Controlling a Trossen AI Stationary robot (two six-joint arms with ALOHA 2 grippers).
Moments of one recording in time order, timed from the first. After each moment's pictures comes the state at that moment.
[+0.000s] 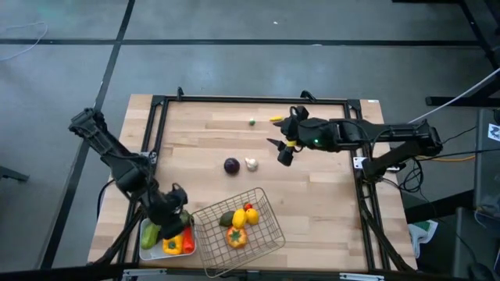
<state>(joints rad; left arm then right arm) -0.76 1.21 1.04 -0.81 0.08 -1.55 0.07 1.39 1.43 -0.60 0.43 0.11</state>
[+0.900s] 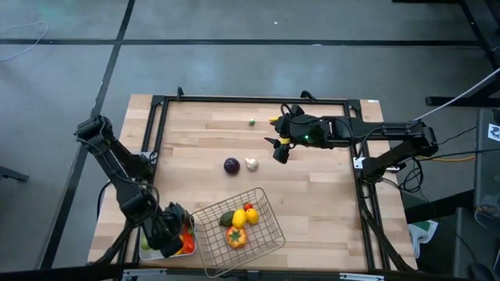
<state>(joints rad) -0.90 1.40 1.04 -0.81 0.08 -1.68 0.02 1.43 1.43 -0.61 0.37 0.10</state>
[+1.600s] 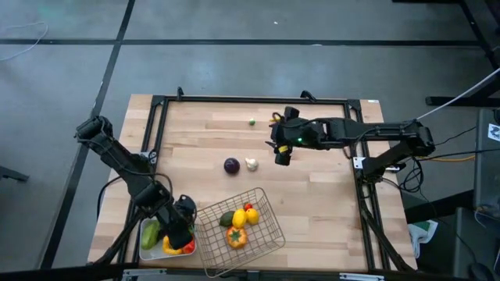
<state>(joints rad) -0.74 1.40 1.04 -0.80 0.21 -1.54 0.01 1.48 1.43 -0.66 0.37 -0.13</state>
